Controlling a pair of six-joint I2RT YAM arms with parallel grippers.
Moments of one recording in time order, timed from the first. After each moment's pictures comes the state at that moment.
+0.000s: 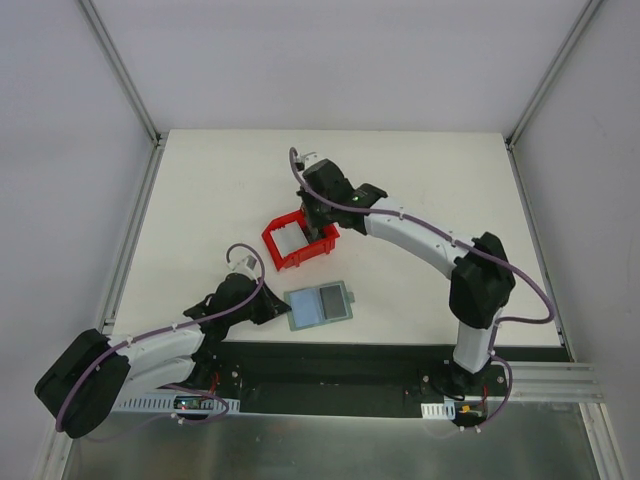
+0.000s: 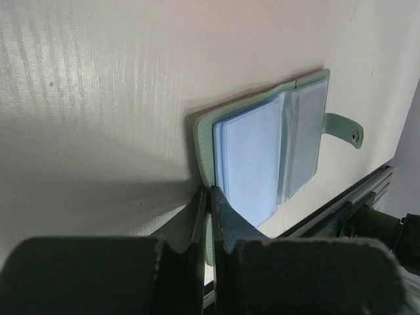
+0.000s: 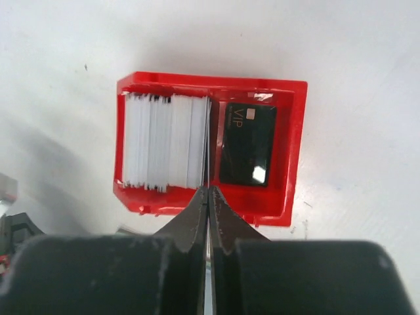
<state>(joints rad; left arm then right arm) -0.67 0.96 0.09 0.21 0.13 -1.07 0.83 1.88 1.61 -0.54 0.09 0.28</state>
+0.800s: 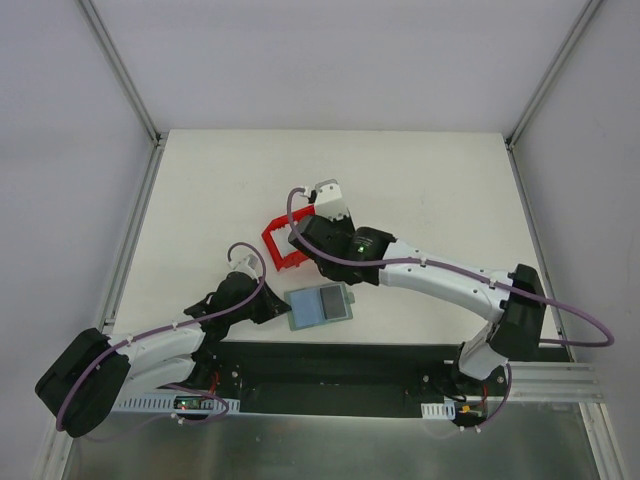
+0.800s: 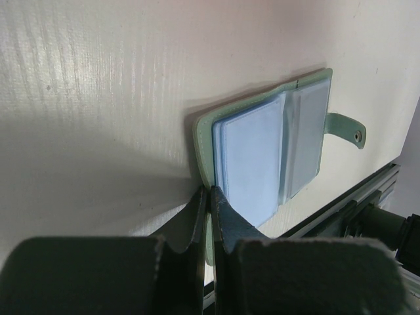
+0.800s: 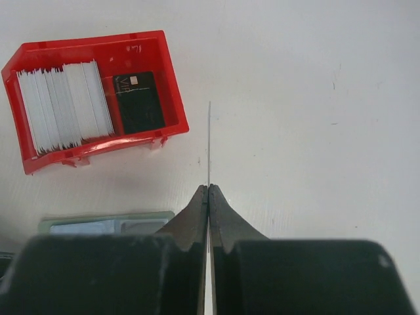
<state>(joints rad) -0.67 0.97 0.11 0.19 0.13 -1.05 1.16 1.62 1.47 -0.77 0.89 0.46</state>
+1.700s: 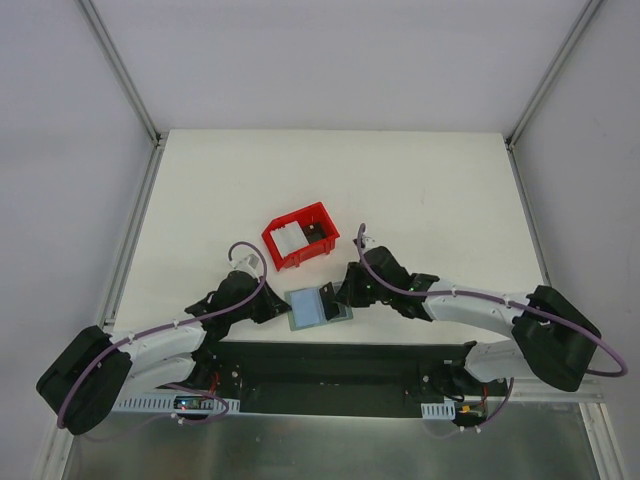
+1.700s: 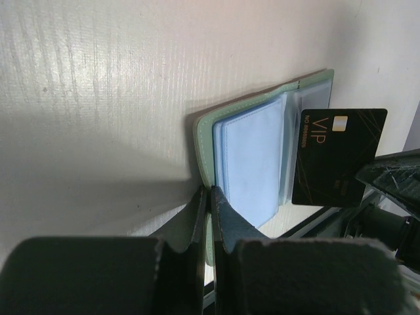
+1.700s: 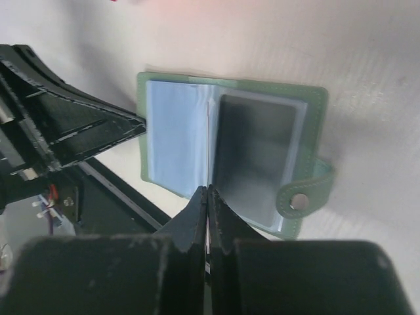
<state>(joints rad) -0.67 0.98 0.12 0.18 0.13 -1.05 0.94 1.32 0.59 -0.02 -0.07 0.82</state>
